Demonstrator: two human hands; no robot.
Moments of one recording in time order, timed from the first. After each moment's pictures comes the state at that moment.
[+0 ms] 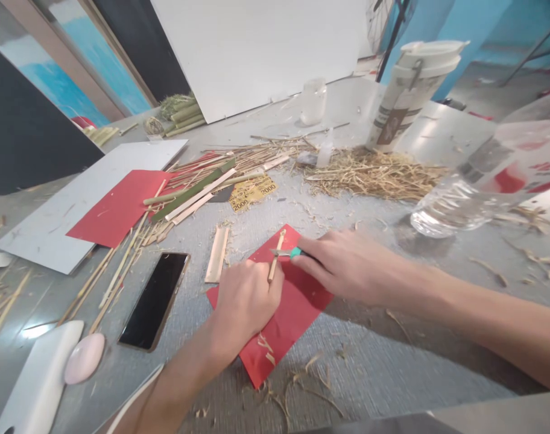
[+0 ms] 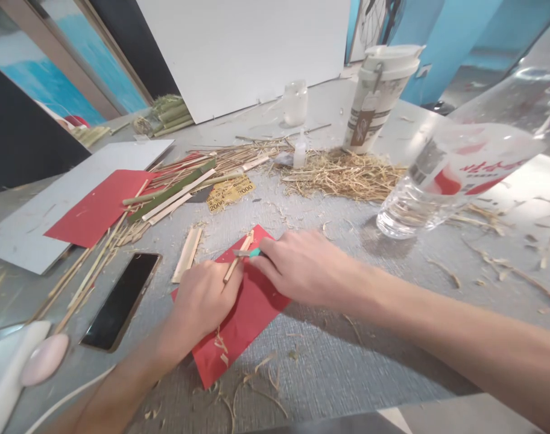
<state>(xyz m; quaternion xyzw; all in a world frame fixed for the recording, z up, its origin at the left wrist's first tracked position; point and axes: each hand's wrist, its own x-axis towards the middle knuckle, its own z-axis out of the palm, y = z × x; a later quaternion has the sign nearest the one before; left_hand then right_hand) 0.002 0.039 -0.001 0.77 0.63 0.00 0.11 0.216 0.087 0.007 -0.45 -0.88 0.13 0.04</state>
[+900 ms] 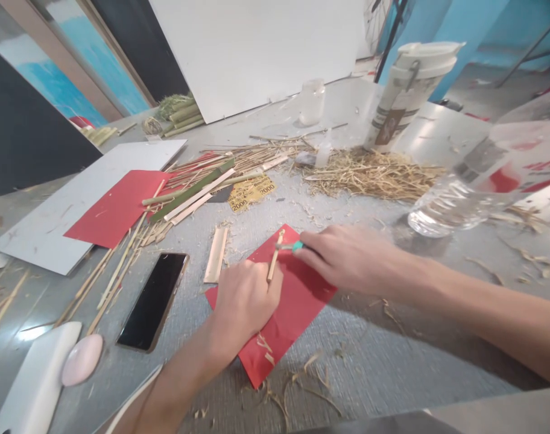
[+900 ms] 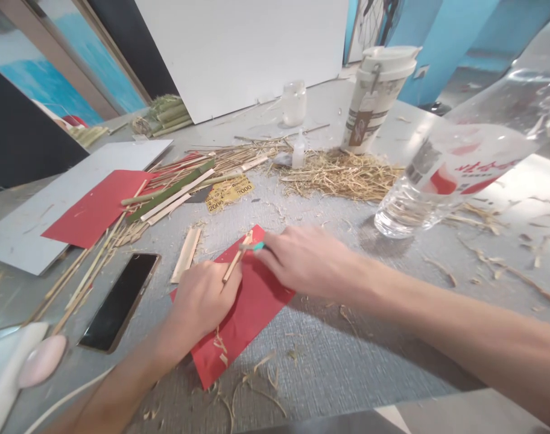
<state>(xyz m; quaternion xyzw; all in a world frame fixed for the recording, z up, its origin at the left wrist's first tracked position) 0.003 0.039 0.001 0.77 0.63 0.00 0.11 0.215 0.085 0.009 -0.47 -0.88 0.10 0.03</state>
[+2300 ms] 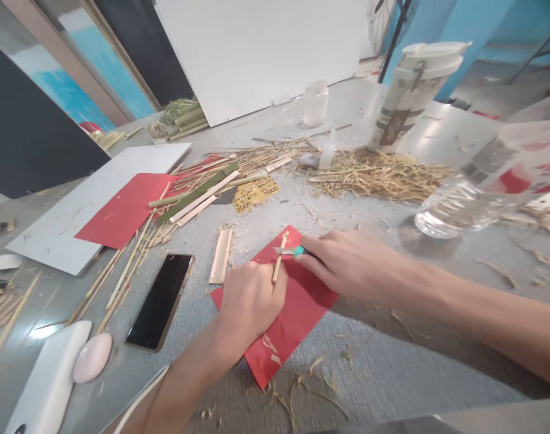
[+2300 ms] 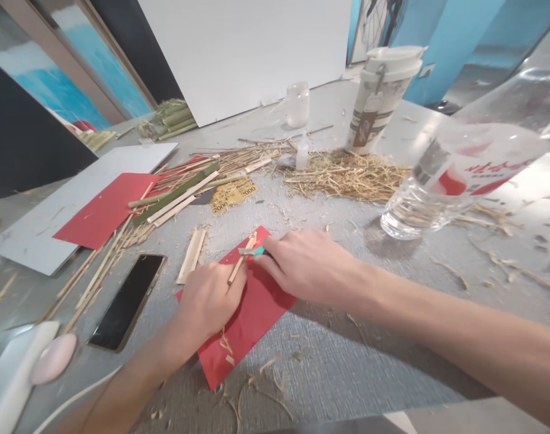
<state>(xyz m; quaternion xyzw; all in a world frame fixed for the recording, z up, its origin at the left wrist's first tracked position) 0.003 0.039 -0.001 0.77 0.63 0.02 0.12 0.216 0.089 0.003 -0.45 -0.89 0.09 0.04</state>
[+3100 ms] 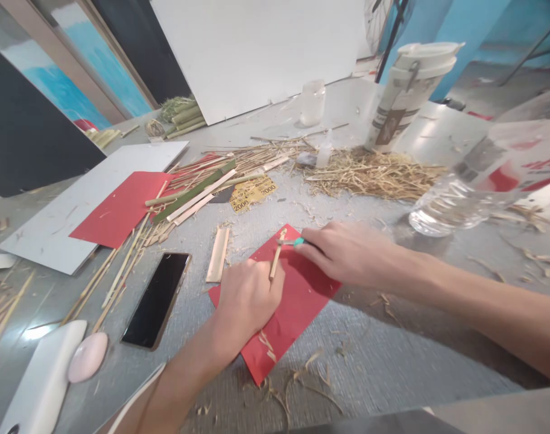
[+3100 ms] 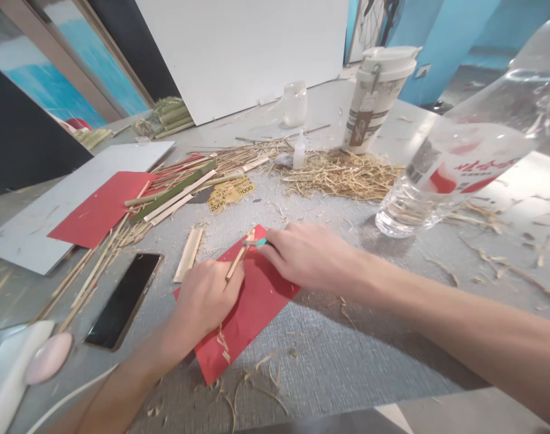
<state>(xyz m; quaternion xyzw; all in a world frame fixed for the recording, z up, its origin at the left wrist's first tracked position) 0.003 0.039 0.000 0.77 0.63 0.00 0.10 0.214 0.087 0.011 -0.48 -0.87 0.12 0.03</state>
